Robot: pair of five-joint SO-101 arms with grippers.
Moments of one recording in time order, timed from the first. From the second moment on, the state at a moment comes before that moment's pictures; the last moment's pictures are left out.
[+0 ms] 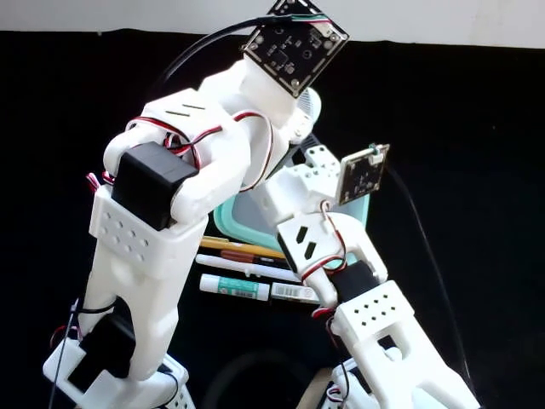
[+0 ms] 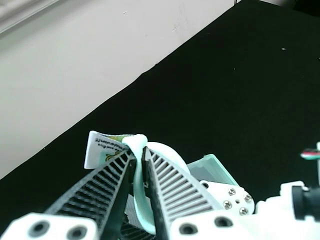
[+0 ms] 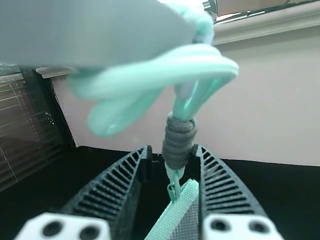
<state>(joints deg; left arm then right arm) 29.1 -8.4 -40.7 86.5 -9.0 -30.1 -48.4 61.5 -13.8 -14.1</state>
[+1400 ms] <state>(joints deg) 25.5 -8.4 -45.4 89.2 -9.0 -28.5 -48.4 60.4 -14.2 -14.1</state>
